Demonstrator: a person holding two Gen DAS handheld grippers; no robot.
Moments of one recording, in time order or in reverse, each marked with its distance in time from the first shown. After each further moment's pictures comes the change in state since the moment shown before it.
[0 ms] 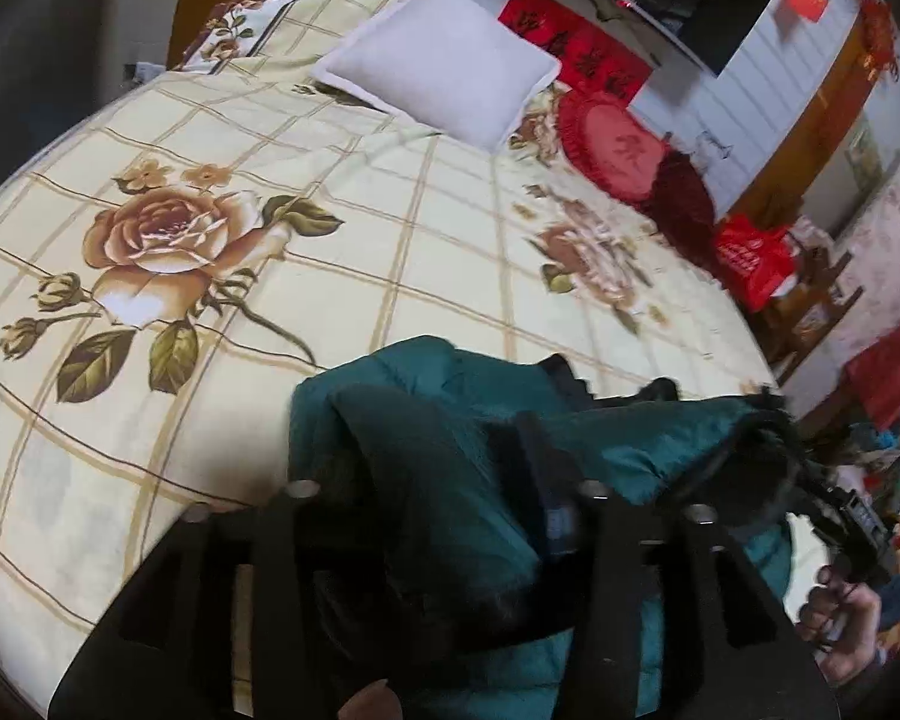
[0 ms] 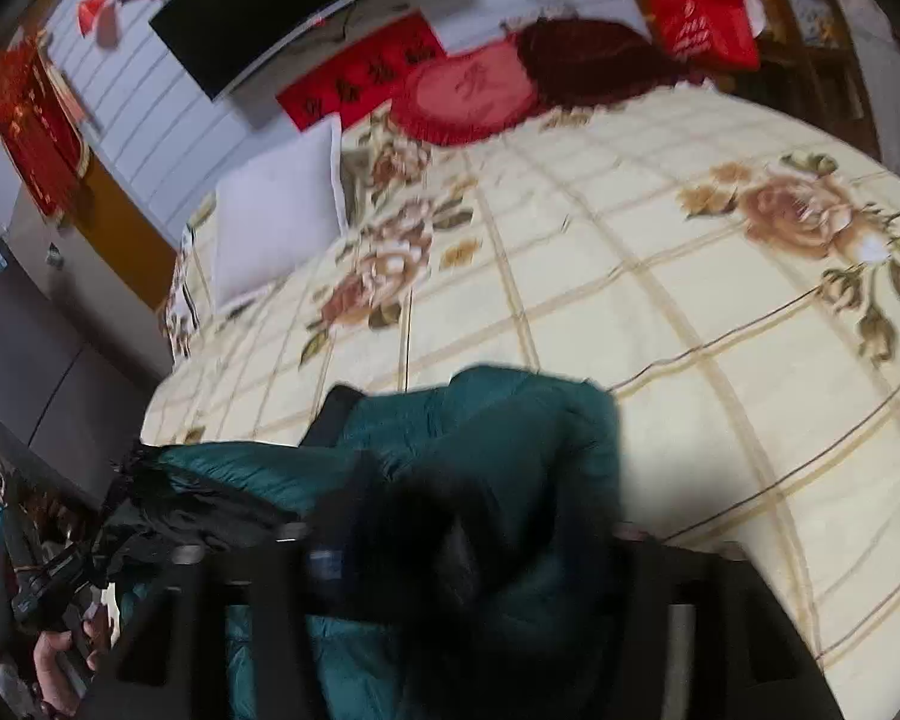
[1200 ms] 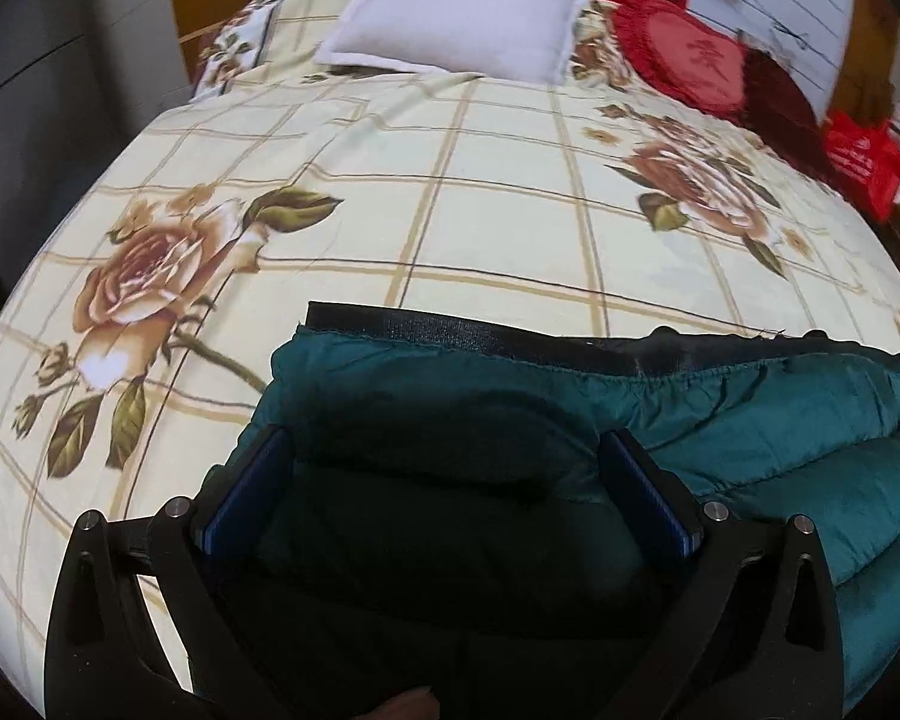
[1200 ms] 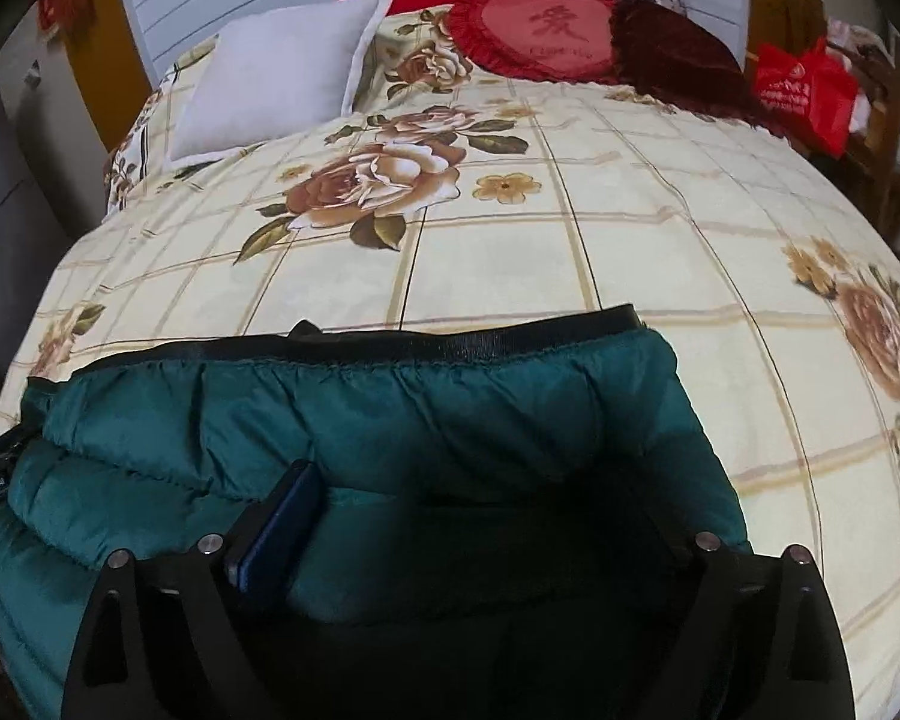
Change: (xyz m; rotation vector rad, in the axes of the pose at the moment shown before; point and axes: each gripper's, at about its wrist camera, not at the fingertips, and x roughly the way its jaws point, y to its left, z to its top) left arm 0.124 -0.044 0.002 0.171 0.055 0.399; right arm 0.128 0.050 0.014 -0.342 0.195 -0.204
